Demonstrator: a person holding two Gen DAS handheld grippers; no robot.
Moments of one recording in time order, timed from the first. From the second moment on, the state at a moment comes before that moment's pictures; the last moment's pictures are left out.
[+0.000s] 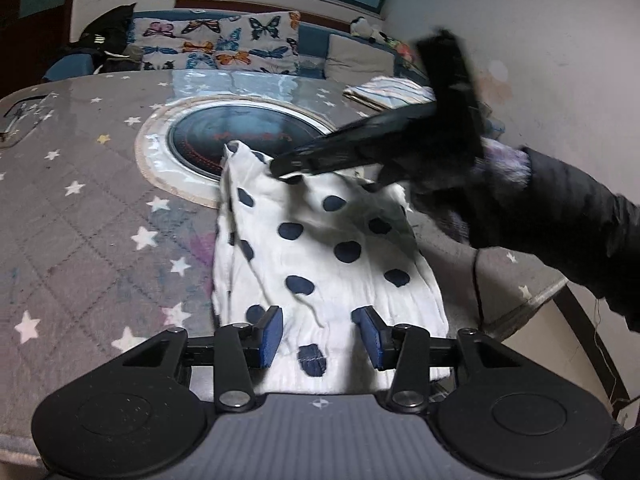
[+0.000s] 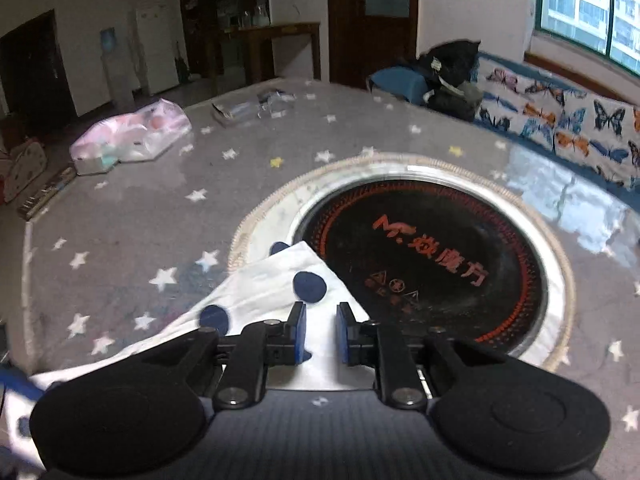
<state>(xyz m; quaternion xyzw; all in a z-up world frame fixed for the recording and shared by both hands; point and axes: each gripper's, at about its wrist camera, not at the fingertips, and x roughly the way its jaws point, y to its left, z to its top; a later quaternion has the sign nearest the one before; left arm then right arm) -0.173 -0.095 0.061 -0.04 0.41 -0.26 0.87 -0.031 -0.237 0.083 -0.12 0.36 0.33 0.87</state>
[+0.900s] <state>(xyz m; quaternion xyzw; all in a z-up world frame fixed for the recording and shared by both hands) -0.170 -0.027 0.024 -0.32 0.48 -0.15 0.80 -0.216 -0.215 0.101 -0.29 0.27 0.48 0.78</state>
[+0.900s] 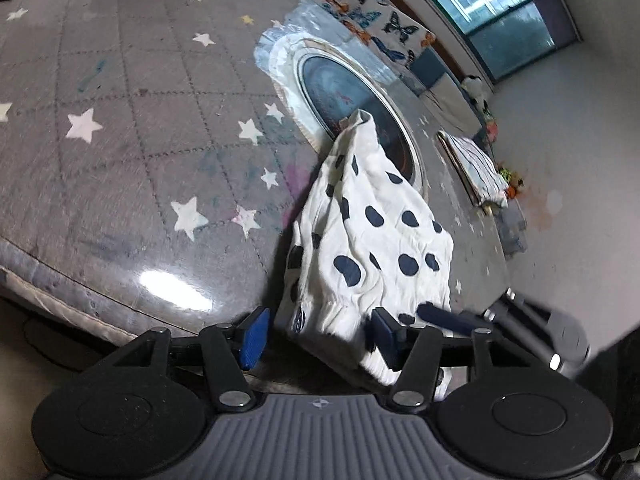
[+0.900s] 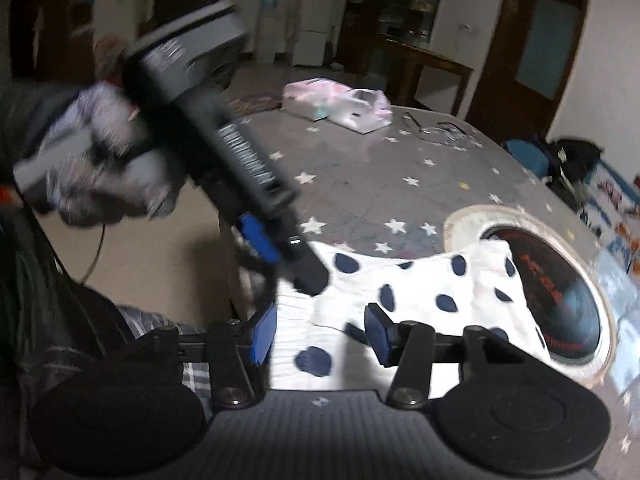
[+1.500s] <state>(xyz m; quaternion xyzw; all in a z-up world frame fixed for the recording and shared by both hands) -0.157 -0.019 0.026 -0.41 0.51 -0.11 0.75 -0.226 -0.191 0.074 -0.33 0.26 0.41 0.81</state>
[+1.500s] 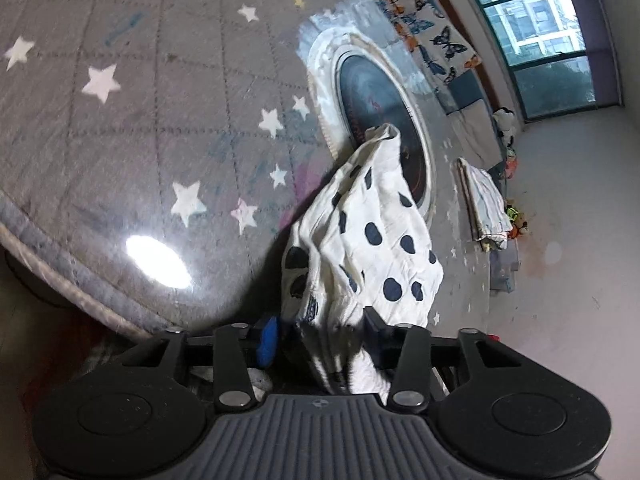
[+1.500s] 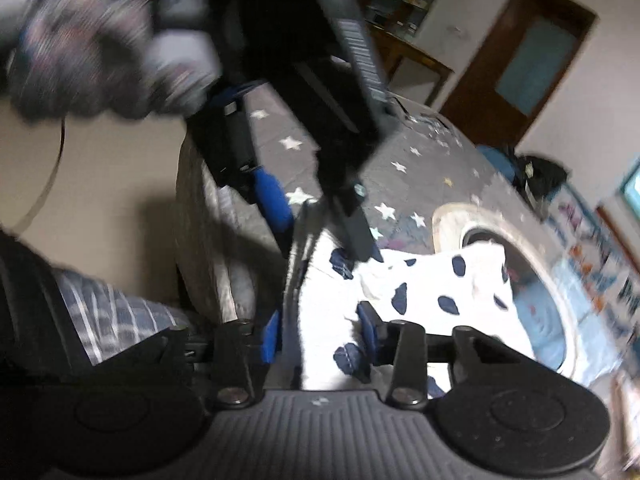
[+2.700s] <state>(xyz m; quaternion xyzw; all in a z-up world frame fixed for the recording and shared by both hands) -0.159 -0.013 0.014 -0.48 0.45 -0.13 0.74 -0.223 -0.185 0.080 -0.31 0.22 0.38 0.84</state>
